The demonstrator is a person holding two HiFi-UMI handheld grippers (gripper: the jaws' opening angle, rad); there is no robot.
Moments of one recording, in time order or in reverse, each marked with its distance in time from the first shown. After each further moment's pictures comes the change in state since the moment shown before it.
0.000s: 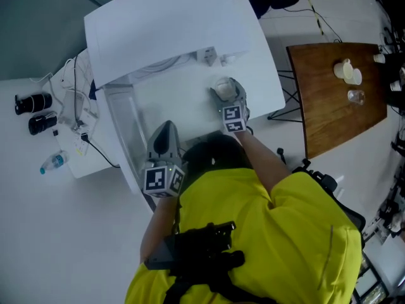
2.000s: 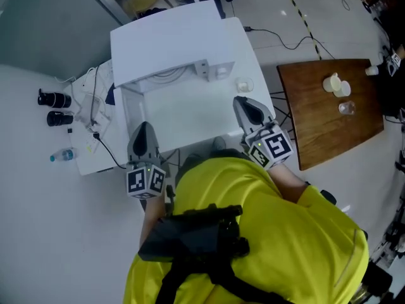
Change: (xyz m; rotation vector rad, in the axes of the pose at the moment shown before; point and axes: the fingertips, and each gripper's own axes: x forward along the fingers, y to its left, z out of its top) left arm -0.085 -0.009 0.101 0.092 -0.250 0.128; right arm -0.257 -0.018 0.235 0.186 -0.411 0.320
